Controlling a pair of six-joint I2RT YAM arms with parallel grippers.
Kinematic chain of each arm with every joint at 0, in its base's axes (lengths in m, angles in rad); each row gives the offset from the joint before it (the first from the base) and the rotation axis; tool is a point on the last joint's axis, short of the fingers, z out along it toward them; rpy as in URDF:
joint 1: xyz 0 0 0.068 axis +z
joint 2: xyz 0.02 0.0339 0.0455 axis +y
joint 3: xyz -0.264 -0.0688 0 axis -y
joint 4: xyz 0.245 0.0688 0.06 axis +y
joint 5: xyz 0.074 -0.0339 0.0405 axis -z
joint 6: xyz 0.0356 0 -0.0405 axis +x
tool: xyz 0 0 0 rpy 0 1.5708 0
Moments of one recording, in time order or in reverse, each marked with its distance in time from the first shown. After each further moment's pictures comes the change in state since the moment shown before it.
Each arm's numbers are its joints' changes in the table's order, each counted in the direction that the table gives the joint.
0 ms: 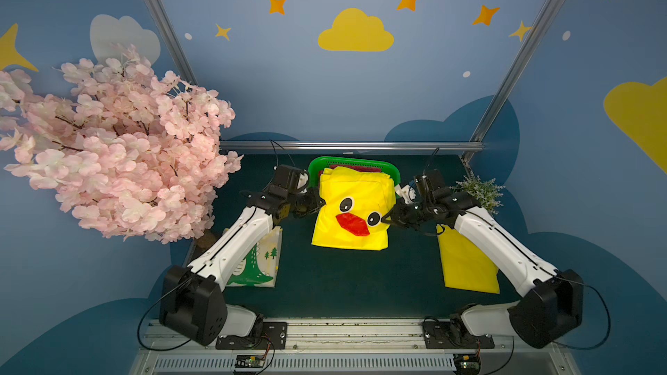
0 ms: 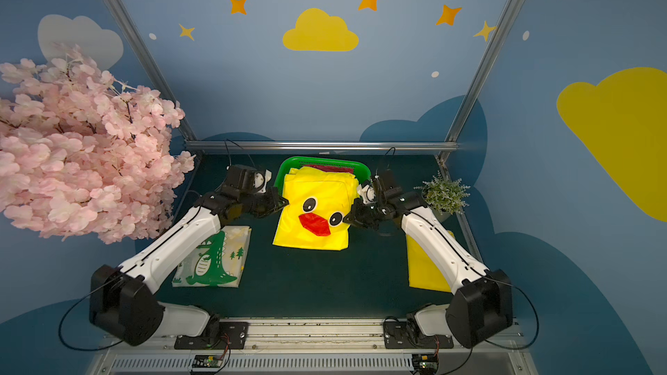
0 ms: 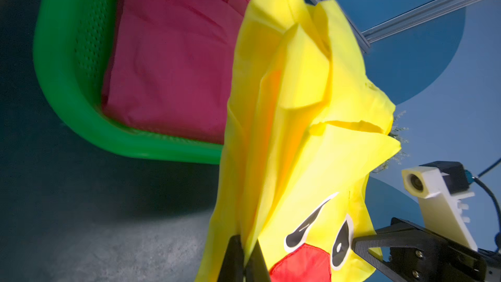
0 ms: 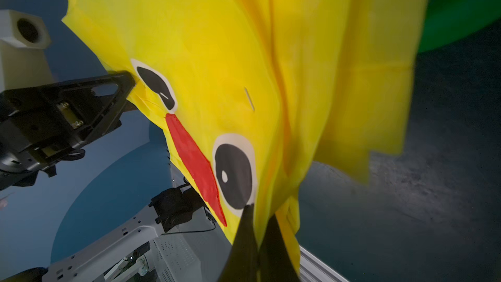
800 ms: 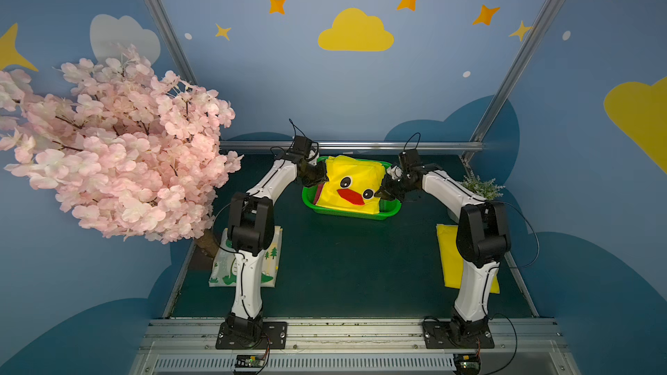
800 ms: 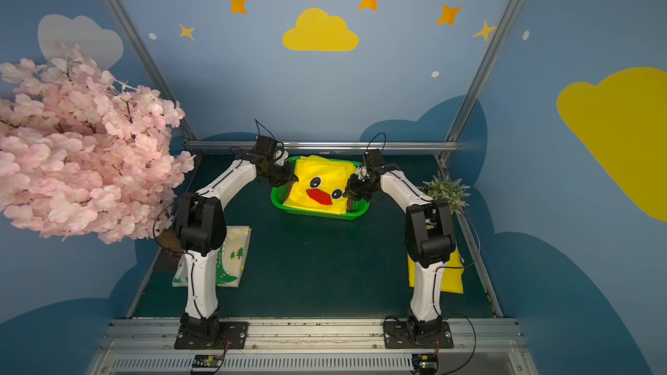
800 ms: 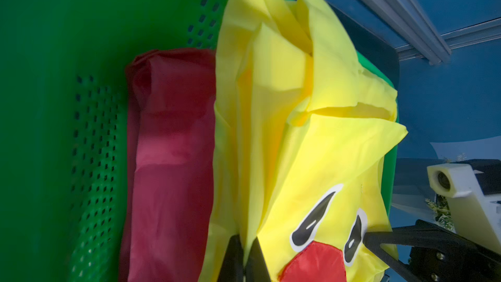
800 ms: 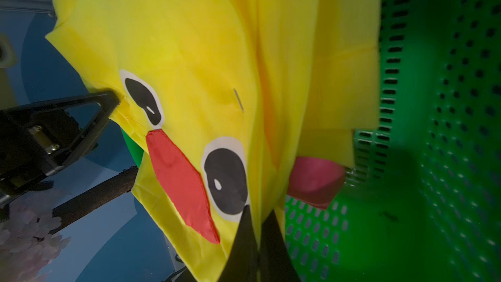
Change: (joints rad) left arm 0.089 0.697 0.653 0.187 0.046 0.195; right arm -0.116 0.571 0.360 -0.079 0.005 -0.026
